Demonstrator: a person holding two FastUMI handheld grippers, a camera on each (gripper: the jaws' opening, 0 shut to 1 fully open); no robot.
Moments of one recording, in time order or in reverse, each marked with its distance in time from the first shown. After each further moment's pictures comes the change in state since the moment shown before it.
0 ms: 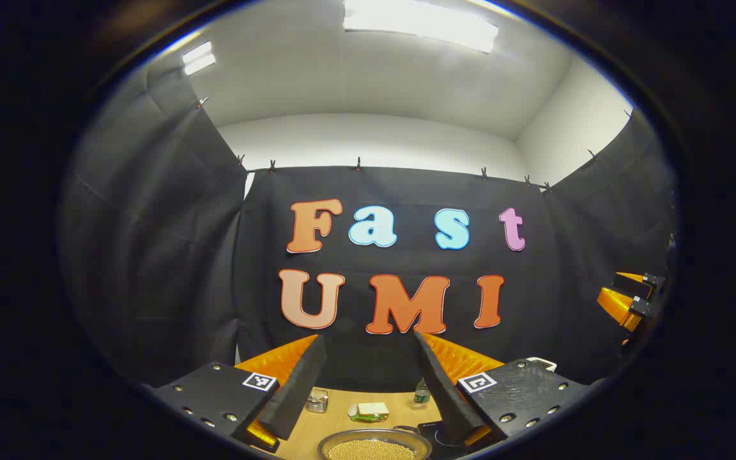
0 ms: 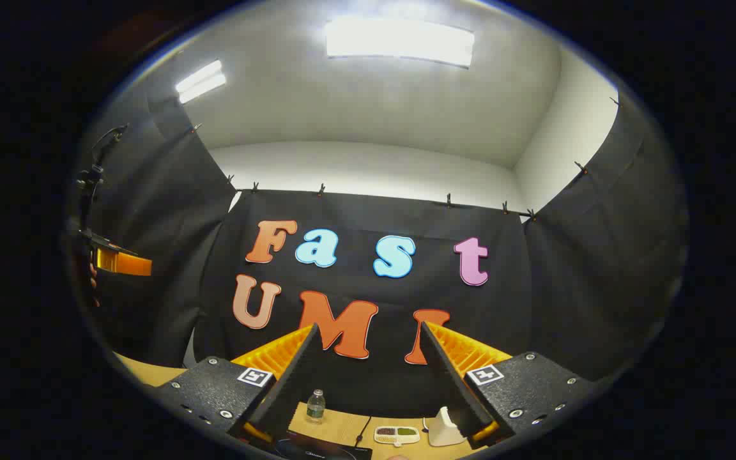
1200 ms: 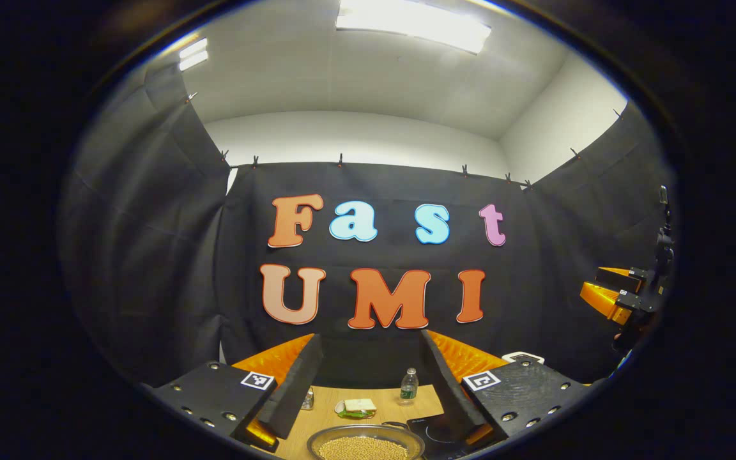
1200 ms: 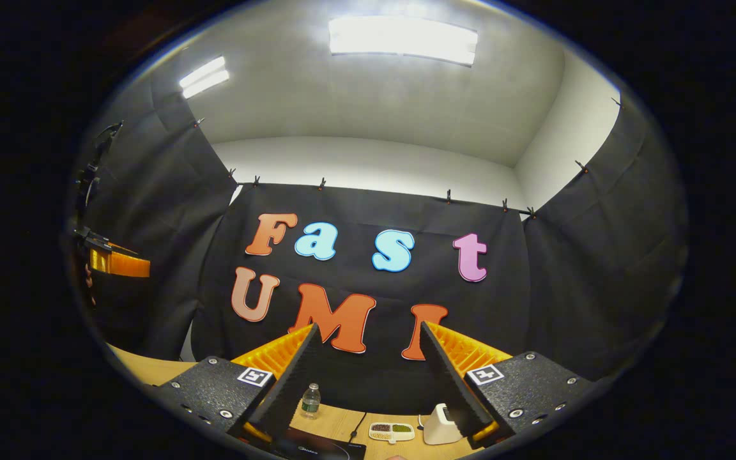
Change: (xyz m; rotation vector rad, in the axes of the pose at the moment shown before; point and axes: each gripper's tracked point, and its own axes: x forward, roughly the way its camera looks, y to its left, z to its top) left arm -0.007 -0.025 -0.038 0.010 0.028 -0.089; right arm -0.008 -0.007 -0.016 -0.022 0.015 0.009
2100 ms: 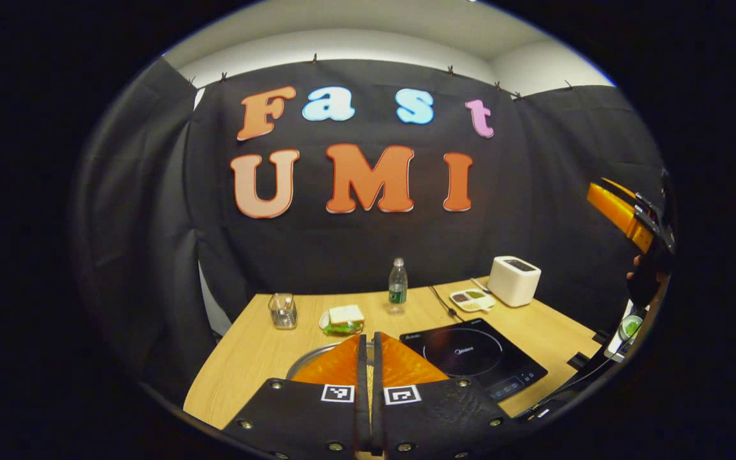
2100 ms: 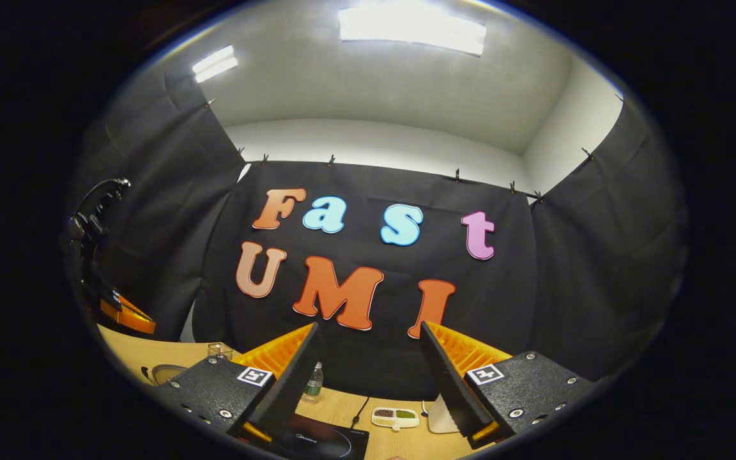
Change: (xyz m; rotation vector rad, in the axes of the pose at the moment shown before) left arm -0.019 -0.008 -0.225 0.026 0.553 -0.047; right arm -0.011 0.019 -0.073 -0.021 0.068 0.020
